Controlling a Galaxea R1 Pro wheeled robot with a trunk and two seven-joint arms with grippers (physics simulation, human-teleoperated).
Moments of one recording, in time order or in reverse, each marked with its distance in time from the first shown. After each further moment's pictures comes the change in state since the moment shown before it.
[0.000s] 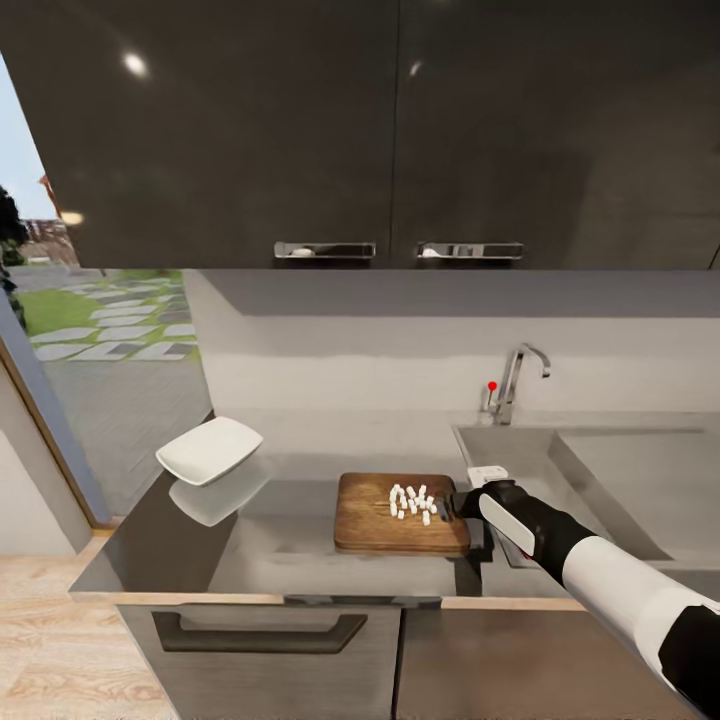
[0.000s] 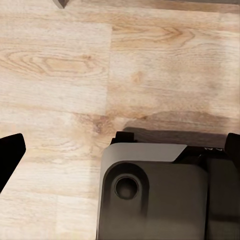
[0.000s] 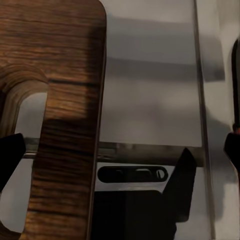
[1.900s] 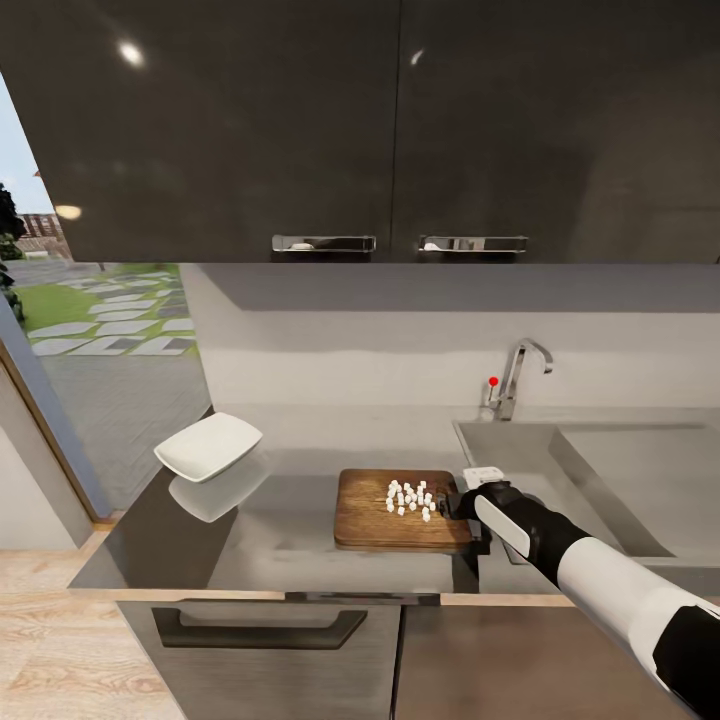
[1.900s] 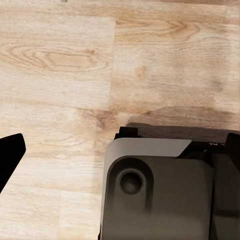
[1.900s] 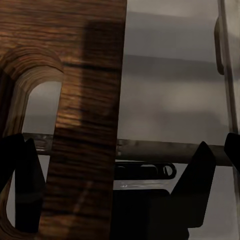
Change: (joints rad) left arm 0.000 0.006 0.000 0.000 0.000 0.002 0.003; right arm 0.003 0.016 0.000 0.004 0.006 -0.005 0.000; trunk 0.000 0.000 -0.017
